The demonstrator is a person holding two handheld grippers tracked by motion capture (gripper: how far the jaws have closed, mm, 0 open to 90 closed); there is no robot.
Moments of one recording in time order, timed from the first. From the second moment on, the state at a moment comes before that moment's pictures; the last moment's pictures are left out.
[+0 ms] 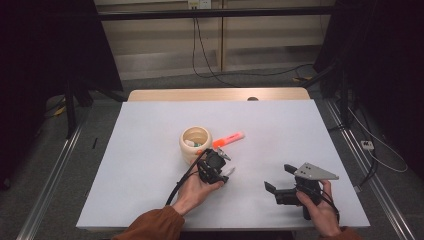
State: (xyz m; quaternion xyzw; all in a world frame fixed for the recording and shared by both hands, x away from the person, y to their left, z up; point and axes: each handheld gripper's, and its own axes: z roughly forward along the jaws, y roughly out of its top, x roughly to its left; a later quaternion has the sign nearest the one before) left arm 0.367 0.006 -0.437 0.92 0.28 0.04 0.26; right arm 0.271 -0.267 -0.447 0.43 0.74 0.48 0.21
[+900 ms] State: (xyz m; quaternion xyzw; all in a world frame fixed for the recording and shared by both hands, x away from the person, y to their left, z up) left arm 0.369 0.017 -0.427 0.91 0.29 0.00 0.31; right arm 0.270 -0.268 -0.446 0.43 0.74 0.48 0.21
